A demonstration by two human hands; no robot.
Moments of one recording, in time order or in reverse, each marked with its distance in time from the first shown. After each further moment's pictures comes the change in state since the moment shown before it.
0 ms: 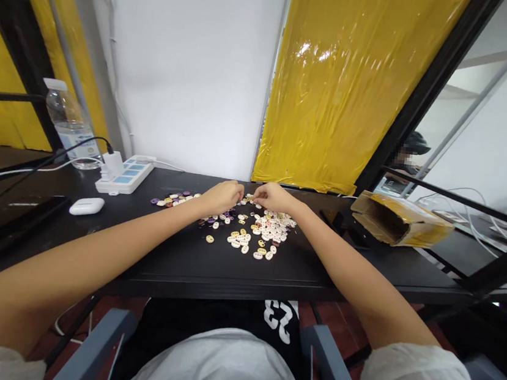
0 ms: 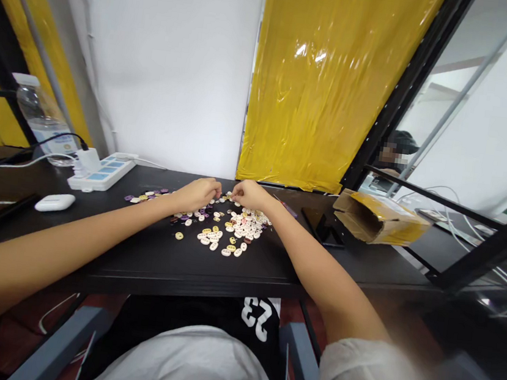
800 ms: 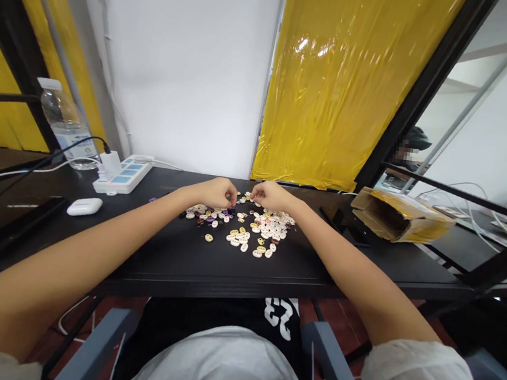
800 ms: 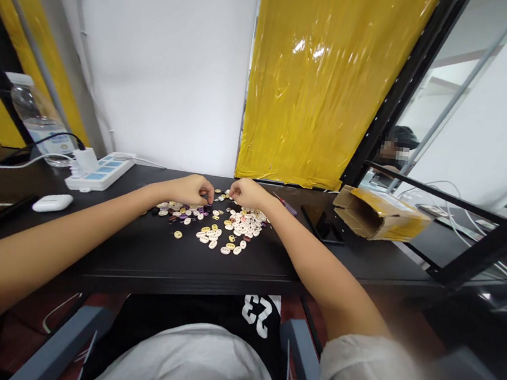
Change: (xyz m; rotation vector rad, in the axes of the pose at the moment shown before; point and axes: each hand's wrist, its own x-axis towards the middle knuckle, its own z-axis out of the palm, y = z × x) left_hand -0.003 -0.001 -0.033 -0.186 -0.309 -0.036; right_hand 0.000 -0.001 0.002 -0.078 -0.009 -0.028
